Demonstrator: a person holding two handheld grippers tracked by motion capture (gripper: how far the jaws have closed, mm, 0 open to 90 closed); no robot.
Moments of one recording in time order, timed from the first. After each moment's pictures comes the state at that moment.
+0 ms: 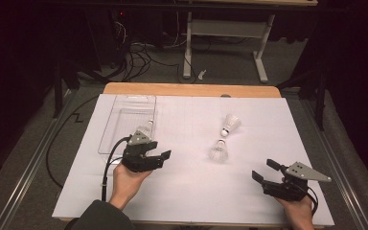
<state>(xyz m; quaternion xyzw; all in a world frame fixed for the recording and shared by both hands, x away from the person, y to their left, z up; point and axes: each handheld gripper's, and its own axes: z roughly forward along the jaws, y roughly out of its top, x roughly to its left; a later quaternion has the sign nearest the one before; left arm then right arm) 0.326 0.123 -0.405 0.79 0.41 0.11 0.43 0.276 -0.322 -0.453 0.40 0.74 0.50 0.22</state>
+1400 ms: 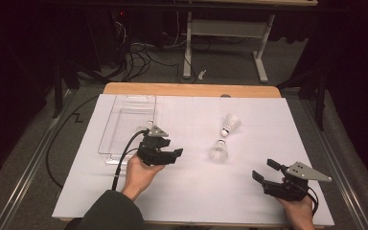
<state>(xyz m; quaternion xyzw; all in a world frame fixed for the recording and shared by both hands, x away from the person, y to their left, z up) 0.350 0.089 -0.406 0.82 0.40 0.08 0.40 0.277 -0.324 -0.453 0.40 0.74 0.50 0.22</state>
